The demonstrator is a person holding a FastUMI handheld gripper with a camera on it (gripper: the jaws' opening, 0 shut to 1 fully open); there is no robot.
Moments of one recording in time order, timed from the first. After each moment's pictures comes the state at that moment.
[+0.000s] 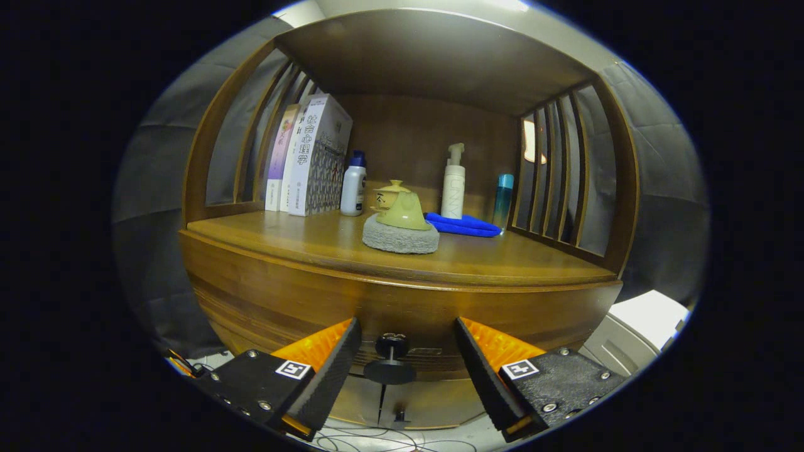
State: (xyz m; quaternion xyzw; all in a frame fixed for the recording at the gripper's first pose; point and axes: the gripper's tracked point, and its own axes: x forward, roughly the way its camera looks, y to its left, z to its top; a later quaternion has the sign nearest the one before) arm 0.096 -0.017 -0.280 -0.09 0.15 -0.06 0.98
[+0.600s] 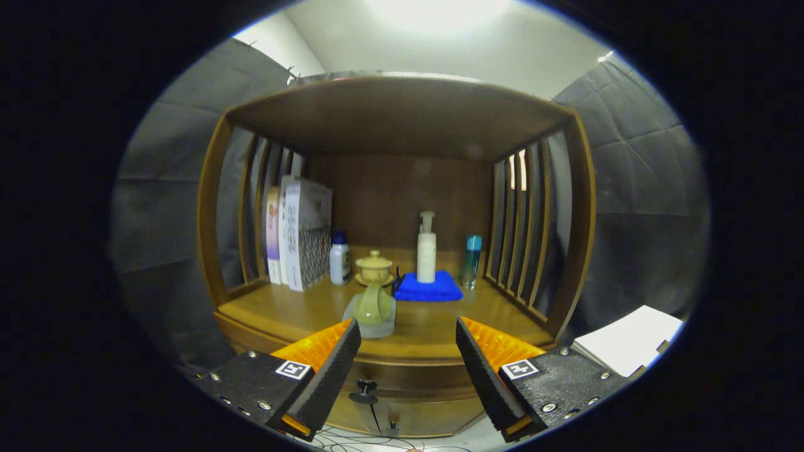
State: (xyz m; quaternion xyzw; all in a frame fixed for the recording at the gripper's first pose) arm 0.077 -0.053 -0.103 -0.04 0.08 -0.05 0.99
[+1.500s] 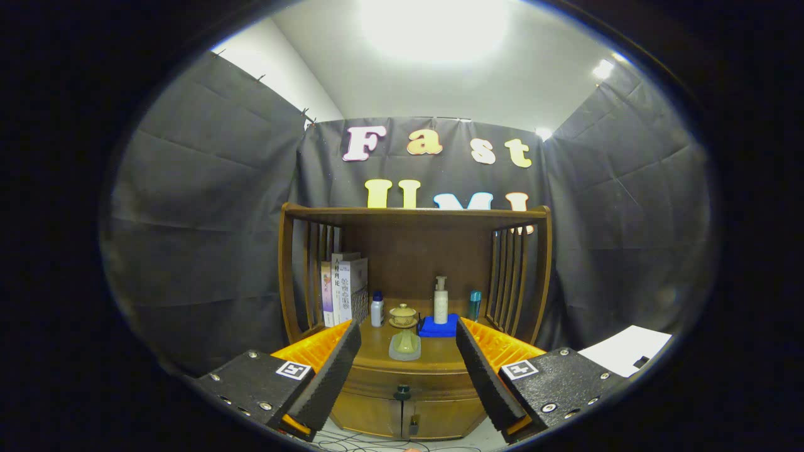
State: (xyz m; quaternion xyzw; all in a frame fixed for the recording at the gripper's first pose) arm -0.044 -0.006 0.037 -0.02 0.02 -0.02 1.00
